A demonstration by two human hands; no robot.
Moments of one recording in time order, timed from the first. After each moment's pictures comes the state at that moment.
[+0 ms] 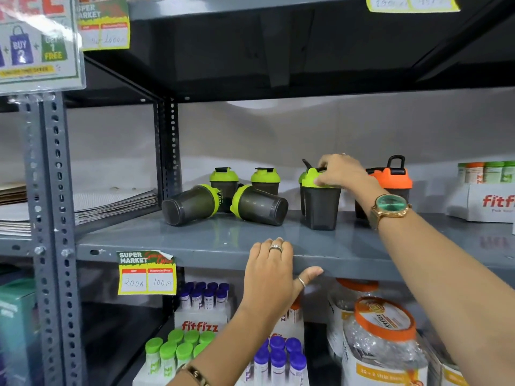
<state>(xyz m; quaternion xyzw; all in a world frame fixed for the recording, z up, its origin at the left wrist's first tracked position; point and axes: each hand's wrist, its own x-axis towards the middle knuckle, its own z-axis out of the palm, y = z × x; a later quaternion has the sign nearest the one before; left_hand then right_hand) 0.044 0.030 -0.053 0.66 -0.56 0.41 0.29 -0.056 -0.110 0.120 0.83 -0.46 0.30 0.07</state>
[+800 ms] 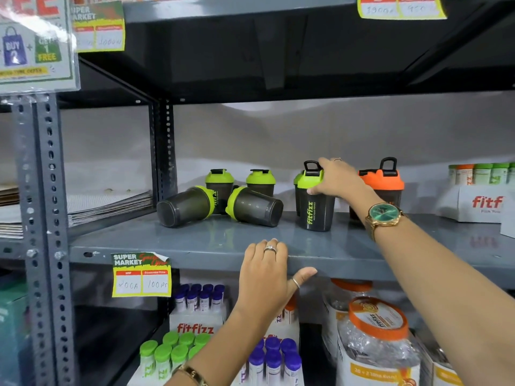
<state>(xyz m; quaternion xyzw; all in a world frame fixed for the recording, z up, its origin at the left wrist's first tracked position) 0.044 0.029 -0.054 0.65 -0.56 0.42 0.29 -0.061 -0.110 0.106 0.83 -0.45 0.31 0.08</state>
